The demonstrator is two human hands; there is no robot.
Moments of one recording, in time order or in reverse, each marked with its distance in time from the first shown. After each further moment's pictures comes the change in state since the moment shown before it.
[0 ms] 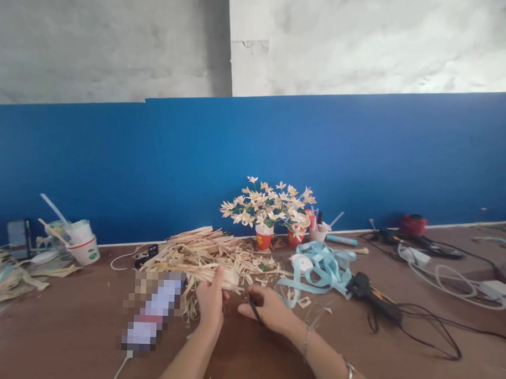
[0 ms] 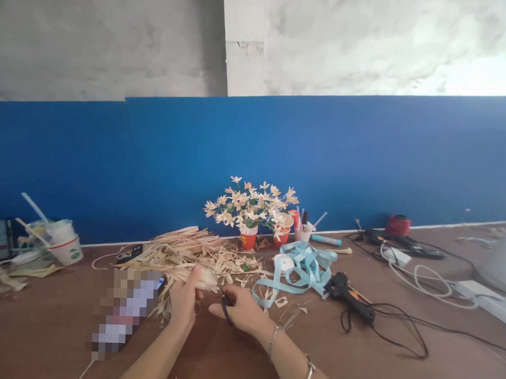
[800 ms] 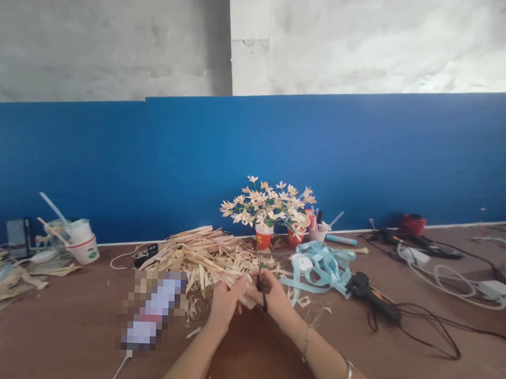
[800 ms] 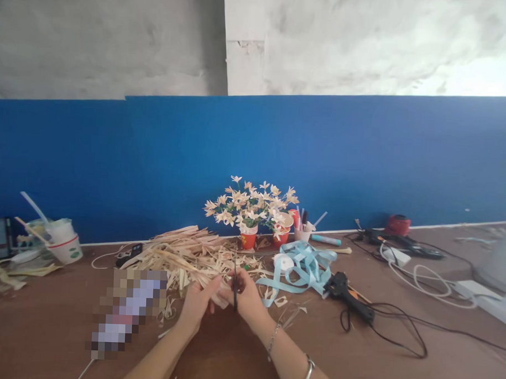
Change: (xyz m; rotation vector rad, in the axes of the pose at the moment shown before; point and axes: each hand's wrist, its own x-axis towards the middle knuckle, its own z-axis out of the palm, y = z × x) left_hand -0.013 -0.005 0.009 0.046 -0.458 -0.017; right_hand 0.008 0.001 0.001 0.369 0.230 -0.072
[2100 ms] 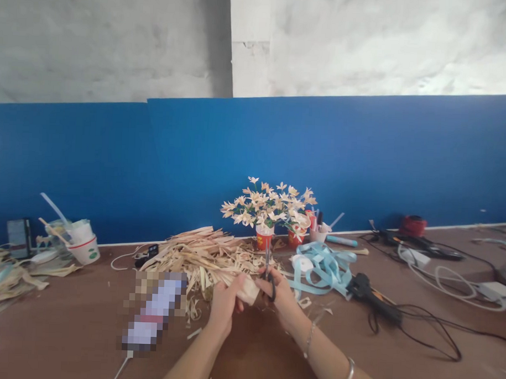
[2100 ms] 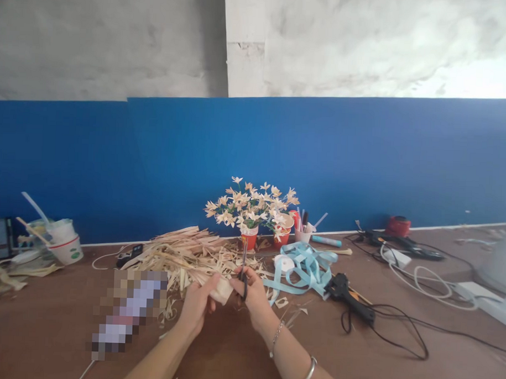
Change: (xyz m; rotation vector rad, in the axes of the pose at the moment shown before) left_hand -0.001 0.005 0.004 -0.153 0.062 -0.077; right_hand 0.001 -0.013 -0.004 0.128 0.133 0.140
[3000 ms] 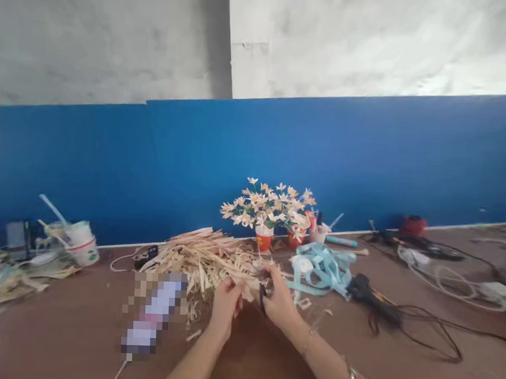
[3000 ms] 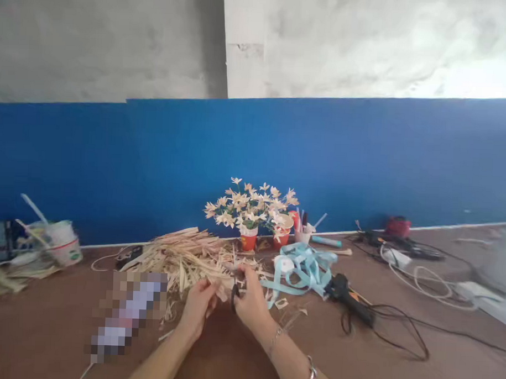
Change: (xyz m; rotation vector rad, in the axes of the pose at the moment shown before) left_hand 0.005 -0.013 -0.002 0.073 -0.073 0.000; right_hand -0.002 0.009 -0.006 -0.556 0.086 -0.527
